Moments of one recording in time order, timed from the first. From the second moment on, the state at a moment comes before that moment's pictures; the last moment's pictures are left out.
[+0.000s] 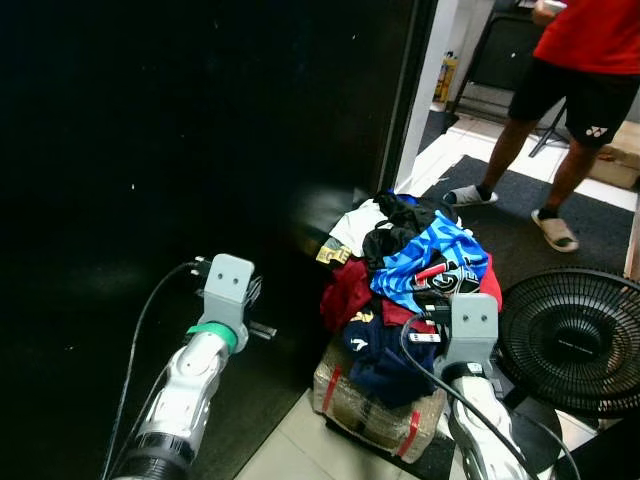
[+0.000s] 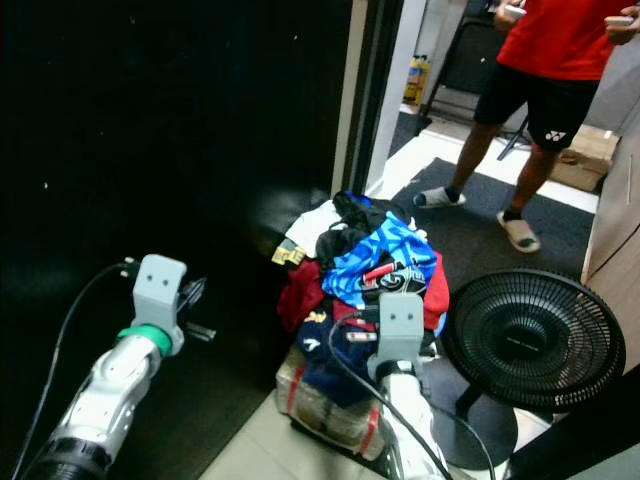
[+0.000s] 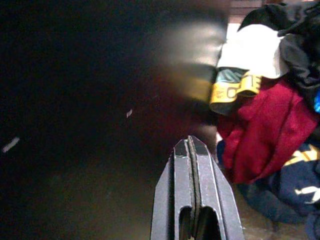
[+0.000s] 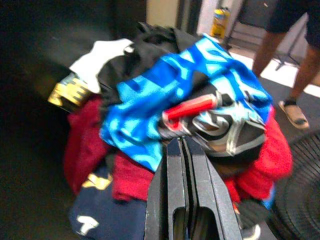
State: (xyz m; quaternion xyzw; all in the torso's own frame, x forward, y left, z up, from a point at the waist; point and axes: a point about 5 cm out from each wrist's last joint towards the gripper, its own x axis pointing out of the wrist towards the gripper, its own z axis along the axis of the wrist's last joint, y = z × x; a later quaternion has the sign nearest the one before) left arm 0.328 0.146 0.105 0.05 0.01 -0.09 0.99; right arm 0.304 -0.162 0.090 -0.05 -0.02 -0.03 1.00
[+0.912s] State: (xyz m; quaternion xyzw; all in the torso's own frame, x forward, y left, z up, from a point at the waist) left arm 0.328 0.157 0.107 0.05 0.00 -0.06 1.00; right arm 0.318 -0.148 0.098 -0.07 -0.02 0.03 1.00
